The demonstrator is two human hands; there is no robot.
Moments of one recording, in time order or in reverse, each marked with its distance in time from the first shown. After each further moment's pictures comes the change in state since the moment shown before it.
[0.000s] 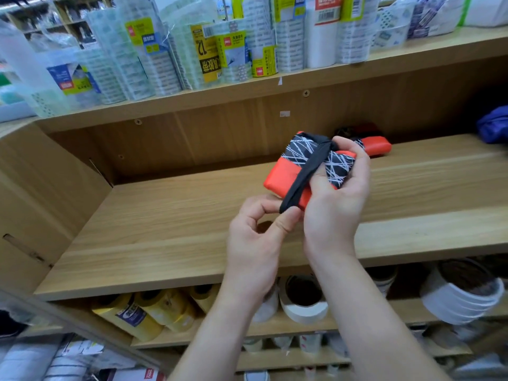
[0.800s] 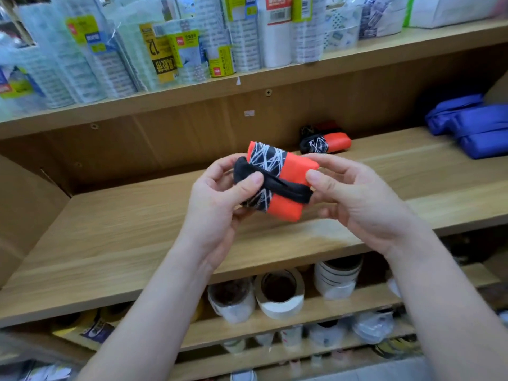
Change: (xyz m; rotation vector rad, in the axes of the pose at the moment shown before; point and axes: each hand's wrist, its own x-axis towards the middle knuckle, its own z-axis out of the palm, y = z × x) left_hand 0.043 0.021 0.003 -0.243 -0.199 -0.275; right_hand 0.059 -0.031 -0.092 -0.166 -0.697 0.427
